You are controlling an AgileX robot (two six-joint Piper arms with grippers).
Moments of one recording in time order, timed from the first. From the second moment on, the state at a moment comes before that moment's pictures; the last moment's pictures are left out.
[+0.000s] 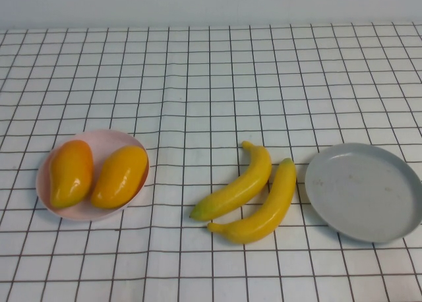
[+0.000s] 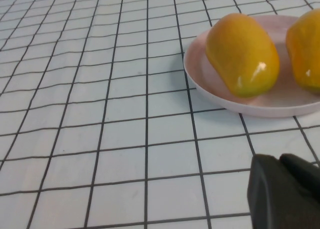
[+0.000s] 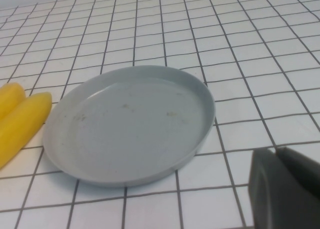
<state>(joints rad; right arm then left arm) -0.05 -0.01 0.03 0.25 0.35 -0.08 0.00 -0.01 0.02 0.00 0.38 0.15</state>
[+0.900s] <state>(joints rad) -0.05 -0.01 0.03 0.25 0.35 -0.08 -0.08 -0.01 0.02 -0.07 0.38 0.16</state>
